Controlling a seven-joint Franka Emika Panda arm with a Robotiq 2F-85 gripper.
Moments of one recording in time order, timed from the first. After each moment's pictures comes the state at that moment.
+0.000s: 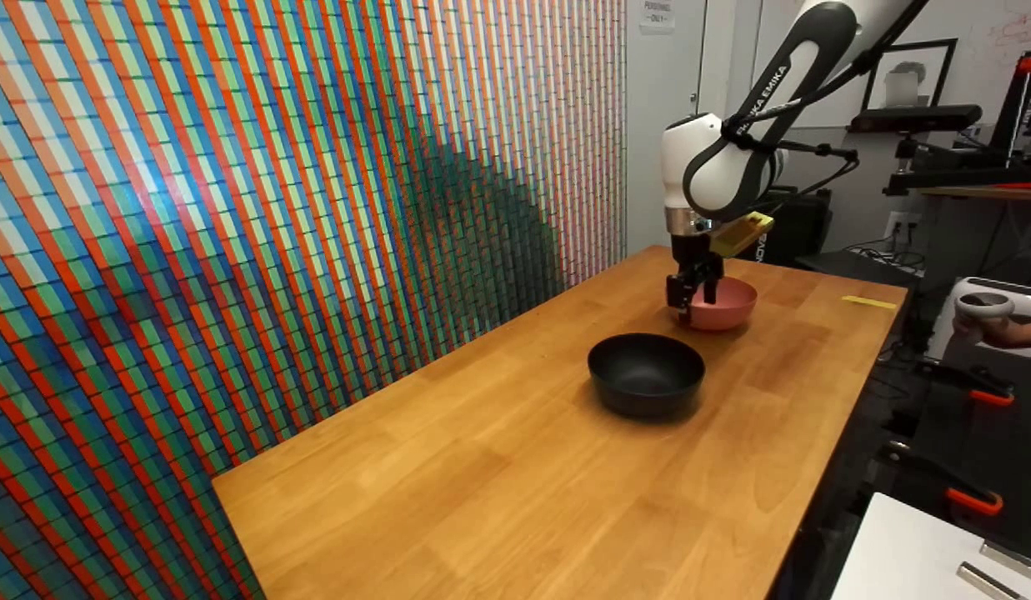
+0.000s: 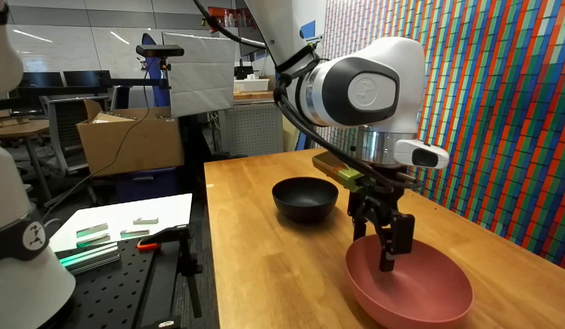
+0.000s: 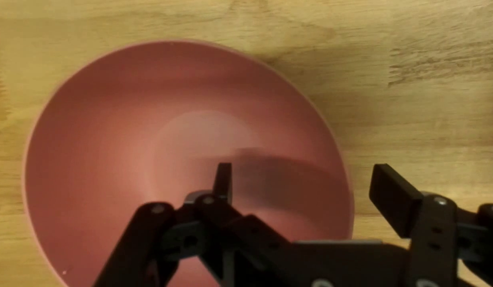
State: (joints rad) arm 0.03 0.50 -0.07 -2.13 -0.15 2.54 0.11
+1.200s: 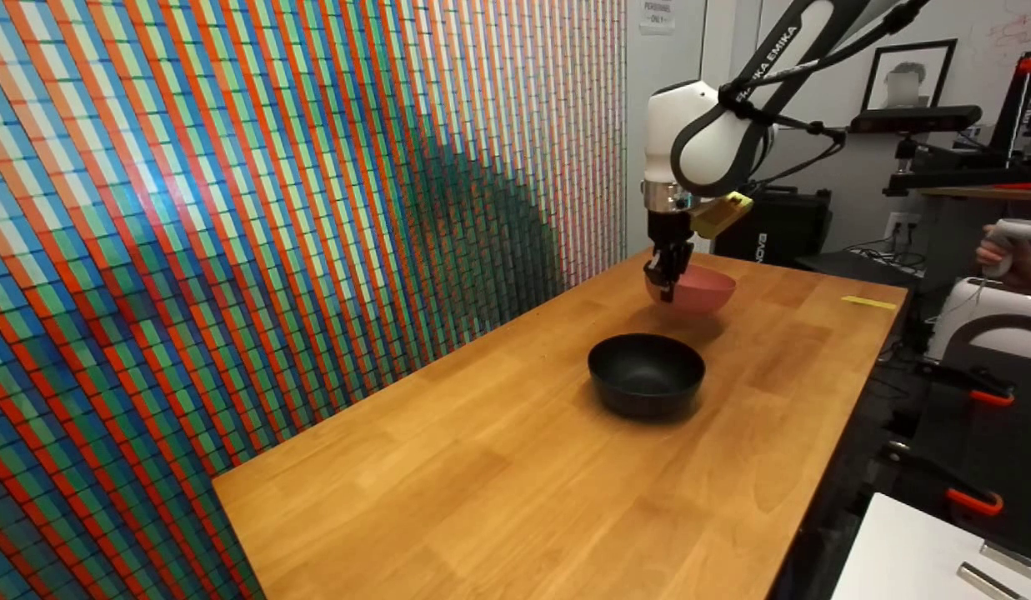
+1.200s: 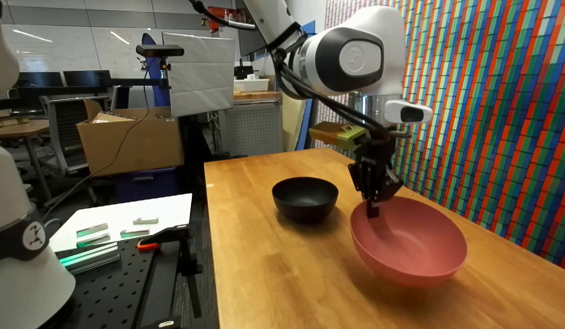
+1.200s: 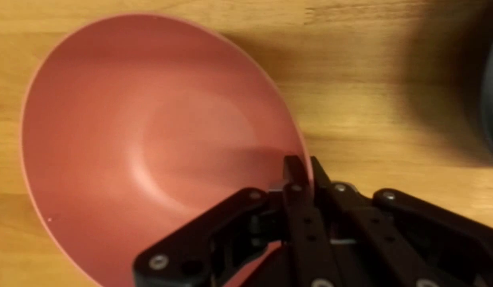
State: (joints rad) arm 0.08 0.41 -0.03 -2.13 -0.16 2.56 0.11
